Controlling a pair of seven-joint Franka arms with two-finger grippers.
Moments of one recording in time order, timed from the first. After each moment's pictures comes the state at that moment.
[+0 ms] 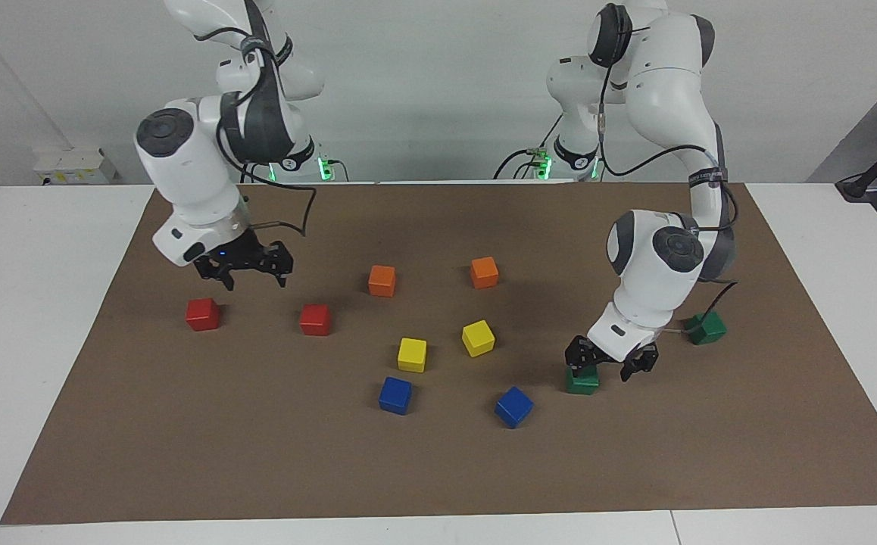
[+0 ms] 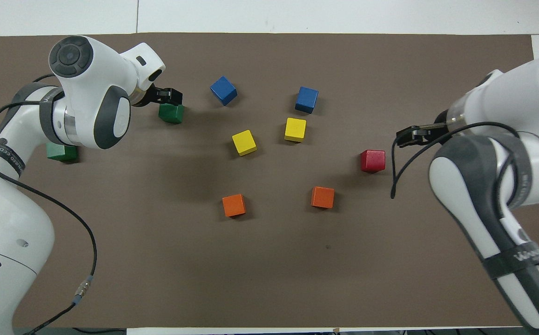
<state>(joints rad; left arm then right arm) -0.16 0.55 -0.11 -1.56 0.02 2.26 -0.09 0.17 0.11 -0.02 -1.88 0.03 2.00 0.13</state>
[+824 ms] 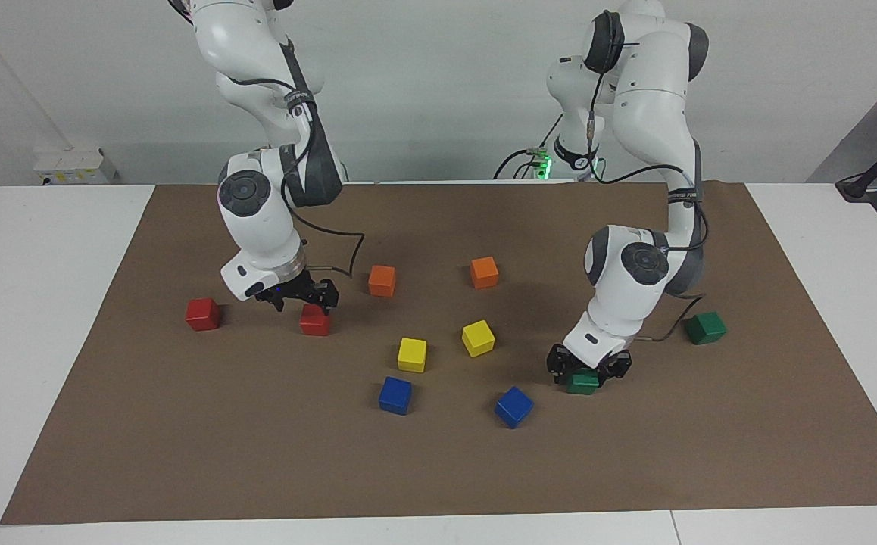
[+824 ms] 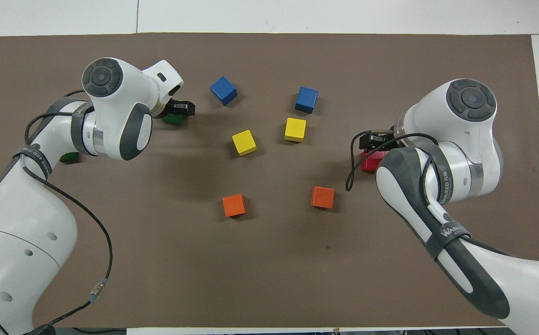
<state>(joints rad) -0.19 0.58 -0.10 -1.64 0.04 2.36 -0.12 0.21 0.22 -0.03 -1.95 0.03 2.14 0.32</state>
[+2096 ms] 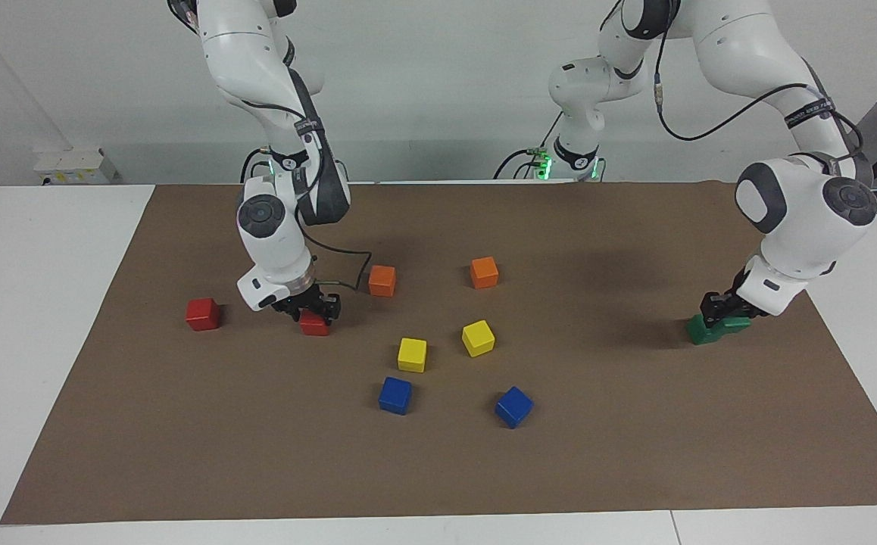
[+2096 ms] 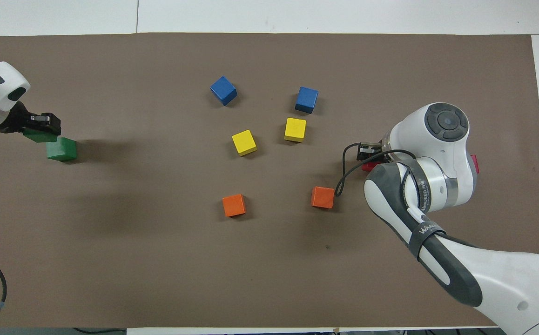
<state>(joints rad) 0.18 0.34 -0.06 -1.73 0.06 2.07 0.14 0.22 0.27 -0.02 -2.05 0.03 2.28 0.36</state>
